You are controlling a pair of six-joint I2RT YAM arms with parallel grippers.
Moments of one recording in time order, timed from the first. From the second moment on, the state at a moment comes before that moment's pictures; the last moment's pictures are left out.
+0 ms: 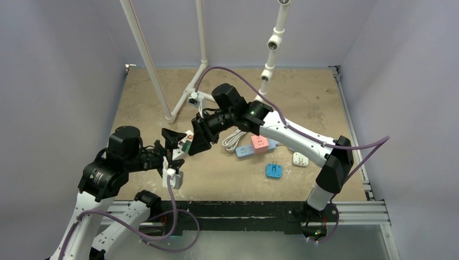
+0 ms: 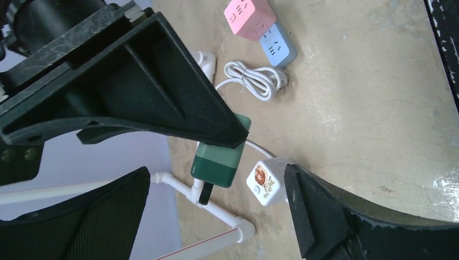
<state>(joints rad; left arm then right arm) -0.41 0.63 1.07 -1.03 0.67 1.38 0.94 1.70 1.63 -0.52 -0.74 0.31</state>
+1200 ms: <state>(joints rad) -0.41 0.80 1.09 -0.65 0.90 0.37 0.92 1.33 1.50 -0.41 -0.54 0.20</state>
